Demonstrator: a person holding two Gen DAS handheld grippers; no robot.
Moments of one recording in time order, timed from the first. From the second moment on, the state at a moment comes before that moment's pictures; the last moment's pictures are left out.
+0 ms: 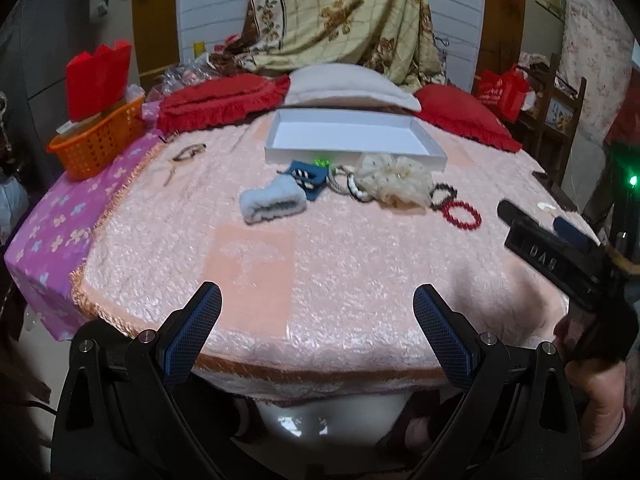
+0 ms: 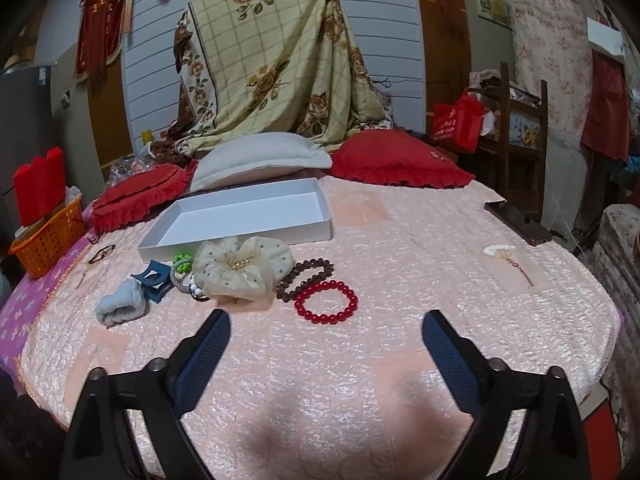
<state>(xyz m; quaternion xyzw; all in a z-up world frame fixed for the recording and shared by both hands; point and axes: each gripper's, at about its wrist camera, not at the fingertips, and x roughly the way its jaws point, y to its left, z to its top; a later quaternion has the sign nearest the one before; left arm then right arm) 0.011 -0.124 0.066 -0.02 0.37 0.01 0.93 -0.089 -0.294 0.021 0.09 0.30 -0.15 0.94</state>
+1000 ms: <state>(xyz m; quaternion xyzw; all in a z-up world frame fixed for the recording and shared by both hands) 0.044 -0.008 0.018 0.06 0.38 -0.03 0.92 0.025 -0.315 -0.010 0.17 0.39 0.04 0.90</state>
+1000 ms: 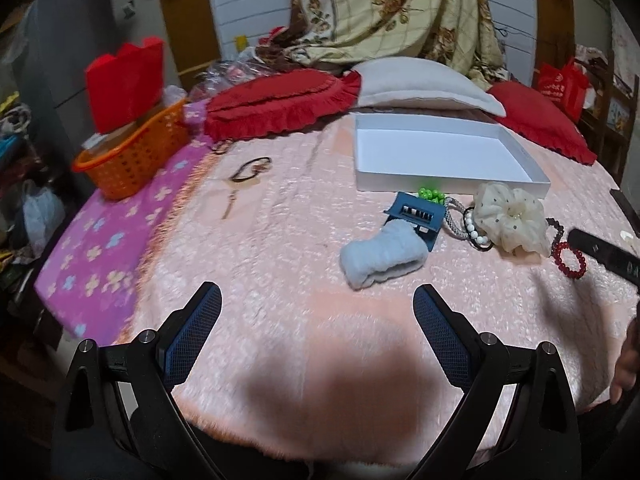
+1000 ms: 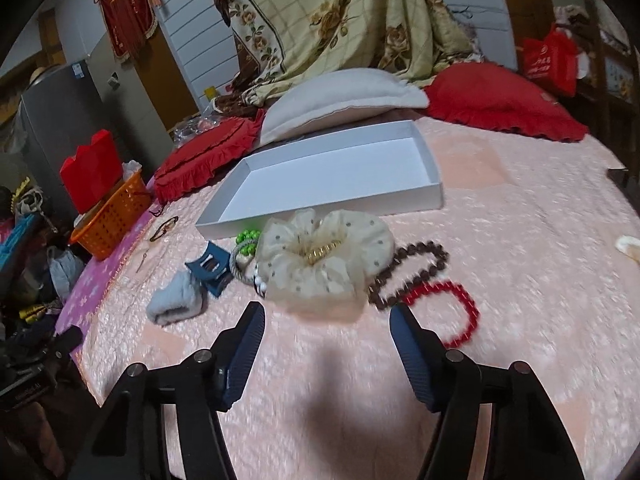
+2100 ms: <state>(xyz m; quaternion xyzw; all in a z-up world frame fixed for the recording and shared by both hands) 0.091 -0.012 0.018 0.00 0.43 -0.18 0.89 0.087 -0.335 0.018 0.24 0.38 0.12 0.89</state>
